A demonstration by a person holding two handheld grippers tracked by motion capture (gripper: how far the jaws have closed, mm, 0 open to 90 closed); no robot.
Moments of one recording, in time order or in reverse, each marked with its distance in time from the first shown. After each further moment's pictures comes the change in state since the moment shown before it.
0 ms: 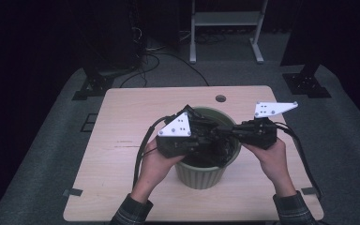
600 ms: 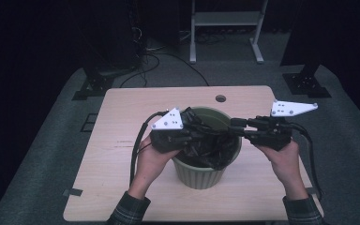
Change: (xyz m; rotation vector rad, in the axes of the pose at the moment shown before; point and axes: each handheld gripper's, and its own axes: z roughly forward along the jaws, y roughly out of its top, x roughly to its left) left arm 0.015 -0.009 -0.008 -0.012 0.036 -0.072; right arm 0.001 0.002 -0.029 -0.064 -0.064 -0.001
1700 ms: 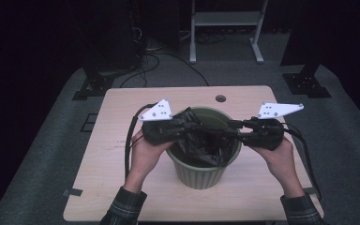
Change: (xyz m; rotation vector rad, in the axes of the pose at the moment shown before) left arm 0.019 0.003 -0.022 -0.074 0.039 -0.036; right arm -0.003 -0.007 0.016 0.130 -0.097 -0.053
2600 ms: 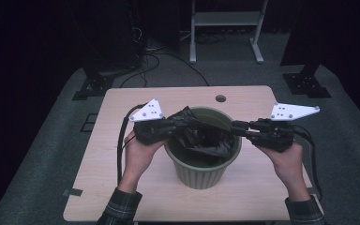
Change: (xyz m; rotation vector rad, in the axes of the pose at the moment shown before) left arm 0.005 -0.010 -0.009 -0.004 0.046 -0.018; right arm 0.010 0.005 -0.024 -0.087 0.019 -0.007
